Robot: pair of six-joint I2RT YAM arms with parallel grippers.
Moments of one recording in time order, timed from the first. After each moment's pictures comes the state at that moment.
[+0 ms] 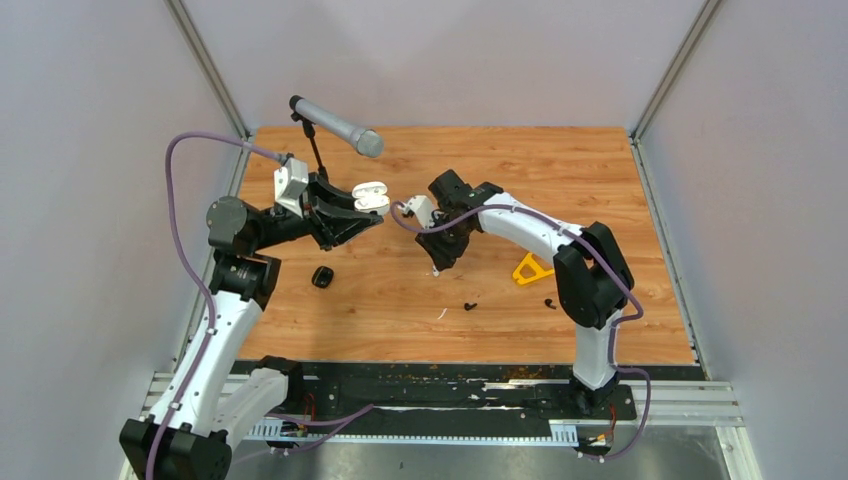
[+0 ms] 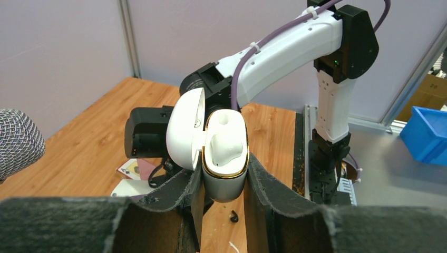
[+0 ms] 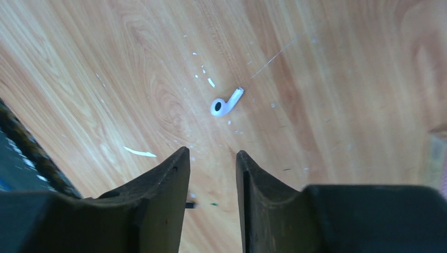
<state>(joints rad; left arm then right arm) -0.20 0.89 0.87 0.41 1.09 -0.41 0.69 1.92 1.53 -0.78 -0.31 -0.42</state>
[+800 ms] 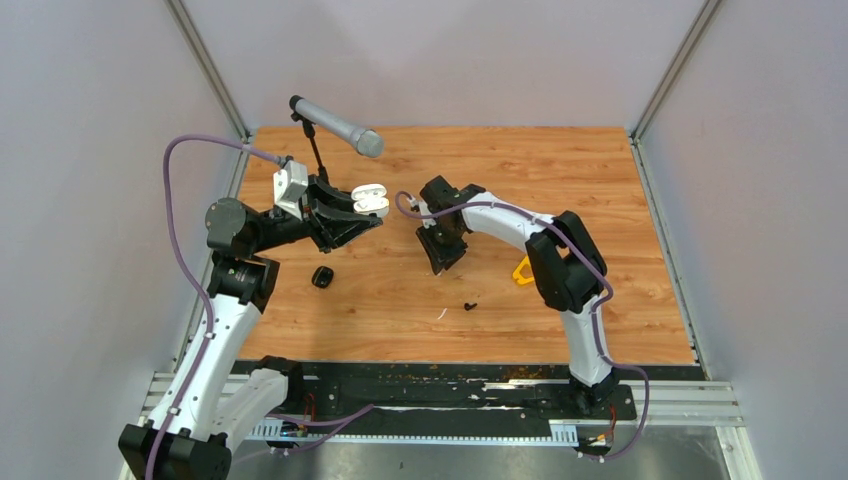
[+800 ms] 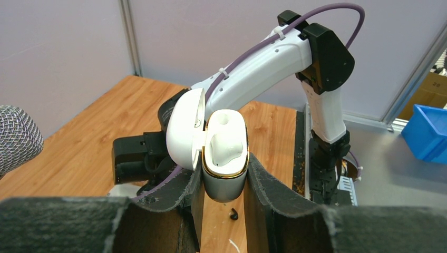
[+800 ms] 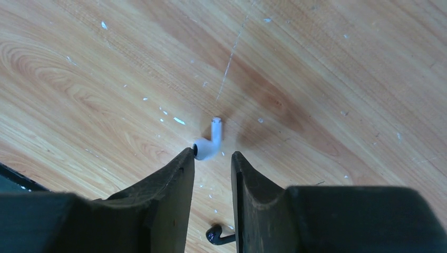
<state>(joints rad) -0.20 0.86 0.87 0.36 1.09 -0.39 0.69 2.10 1.61 -0.80 -0.21 0.11</state>
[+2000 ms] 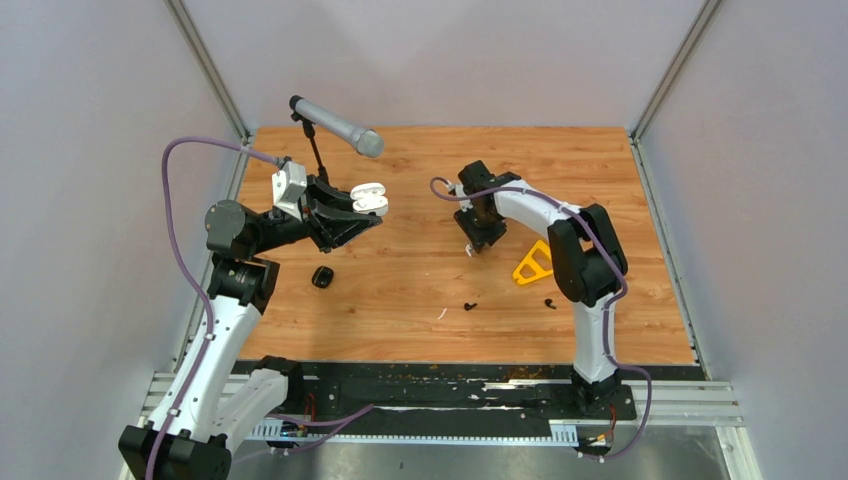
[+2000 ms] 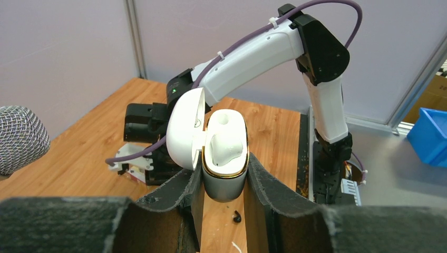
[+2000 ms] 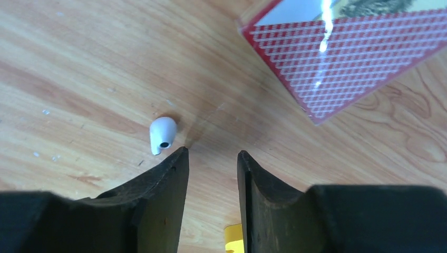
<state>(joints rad) -0.20 0.86 0.86 0.38 1.07 -0.39 0.51 2.07 1.55 -0.78 0.04 -0.08</state>
